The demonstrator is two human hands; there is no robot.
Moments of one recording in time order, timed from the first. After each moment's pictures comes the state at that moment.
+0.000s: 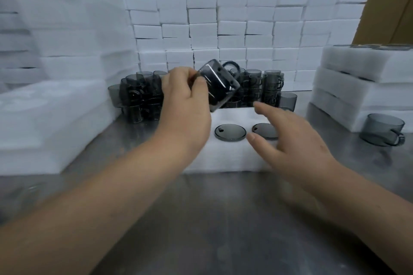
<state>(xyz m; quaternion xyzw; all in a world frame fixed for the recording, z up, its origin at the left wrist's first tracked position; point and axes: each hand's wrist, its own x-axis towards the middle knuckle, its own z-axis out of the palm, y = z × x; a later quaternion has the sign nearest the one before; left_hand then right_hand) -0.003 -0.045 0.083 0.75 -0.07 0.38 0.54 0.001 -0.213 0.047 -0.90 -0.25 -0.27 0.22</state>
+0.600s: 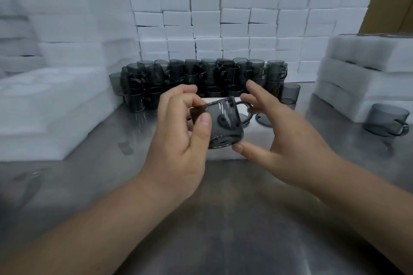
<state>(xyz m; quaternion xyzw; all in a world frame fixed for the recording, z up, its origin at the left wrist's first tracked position) -0.051 -0.029 0.036 0.77 -0.22 0.41 0.43 -0.021 -0.200 0.049 -0.85 -0.36 -0.26 0.29</state>
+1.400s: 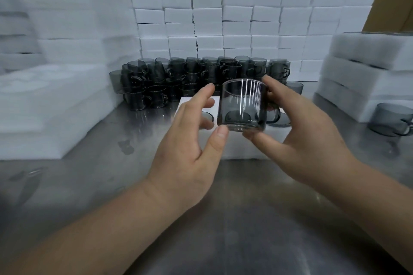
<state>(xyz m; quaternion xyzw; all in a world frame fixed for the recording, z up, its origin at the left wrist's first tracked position) -0.050 -0.029 0.025 0.81 -0.21 0.34 0.42 -0.023 -0.201 0.050 -0.86 -0.29 -0.33 0.28</state>
